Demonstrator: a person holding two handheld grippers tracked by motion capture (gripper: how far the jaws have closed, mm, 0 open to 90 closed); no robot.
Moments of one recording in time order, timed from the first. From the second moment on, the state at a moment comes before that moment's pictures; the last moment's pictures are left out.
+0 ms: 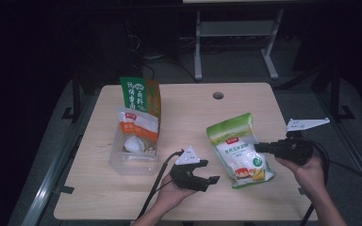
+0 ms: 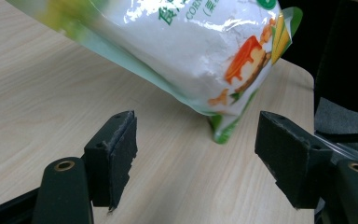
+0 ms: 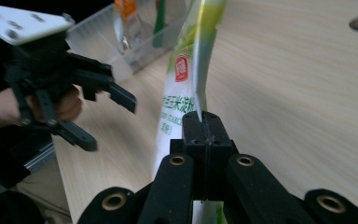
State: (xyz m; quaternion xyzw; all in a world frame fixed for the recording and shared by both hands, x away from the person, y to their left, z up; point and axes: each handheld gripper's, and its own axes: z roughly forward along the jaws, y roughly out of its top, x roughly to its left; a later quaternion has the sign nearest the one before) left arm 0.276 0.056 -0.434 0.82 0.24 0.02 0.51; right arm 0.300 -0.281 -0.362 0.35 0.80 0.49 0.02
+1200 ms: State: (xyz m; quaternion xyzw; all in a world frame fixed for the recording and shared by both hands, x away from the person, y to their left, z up) left arm 0.304 0.052 -0.429 0.79 0.28 0.01 0.55; right arm 0.287 -0.238 -0.352 0.28 0.81 0.51 0.05
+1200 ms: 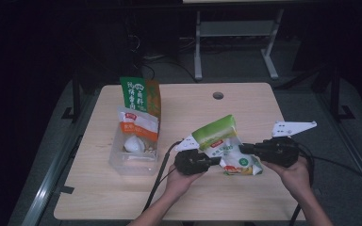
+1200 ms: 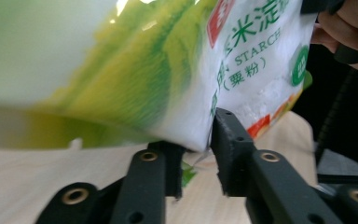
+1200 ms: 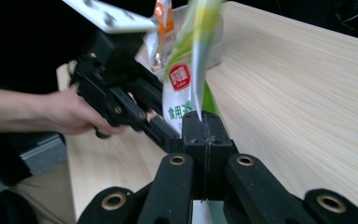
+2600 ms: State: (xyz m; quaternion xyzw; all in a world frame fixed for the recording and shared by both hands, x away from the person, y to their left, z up) left arm 0.283 0.042 -0.421 0.83 0.22 0.10 0.50; right arm 0.296 -0.232 -0.395 0.30 0.85 0.43 0.02
